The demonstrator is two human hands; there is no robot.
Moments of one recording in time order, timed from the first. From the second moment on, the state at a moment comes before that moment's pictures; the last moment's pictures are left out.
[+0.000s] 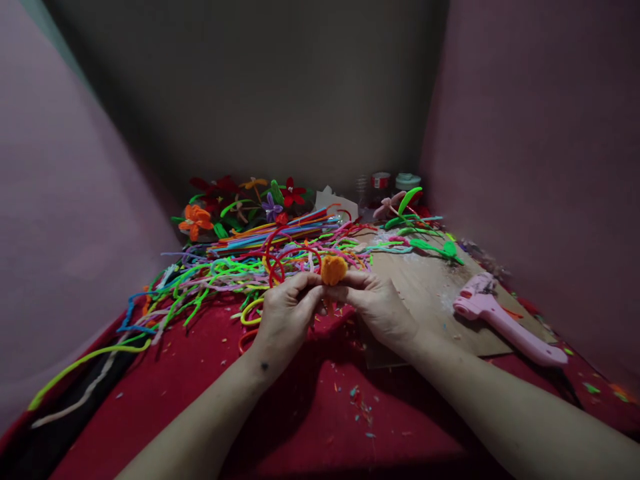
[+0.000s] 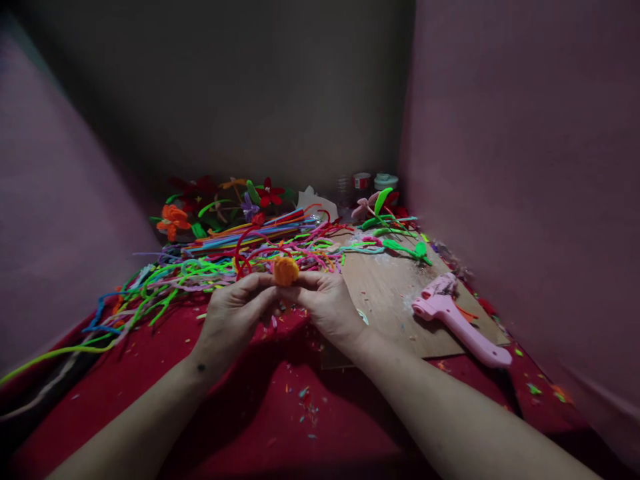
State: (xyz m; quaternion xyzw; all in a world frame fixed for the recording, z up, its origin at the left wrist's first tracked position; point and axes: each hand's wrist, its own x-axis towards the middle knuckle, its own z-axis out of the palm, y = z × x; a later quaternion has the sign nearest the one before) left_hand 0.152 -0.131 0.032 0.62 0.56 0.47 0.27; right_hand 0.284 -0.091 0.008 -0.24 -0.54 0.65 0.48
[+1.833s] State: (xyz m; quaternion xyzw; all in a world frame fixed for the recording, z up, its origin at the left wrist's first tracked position) left_hand -0.052 -0.217 0.007 0.72 0.68 -0.07 -0.14; right_hand 0.289 -0.087 0.003 -0.32 -0.43 0.75 0.40
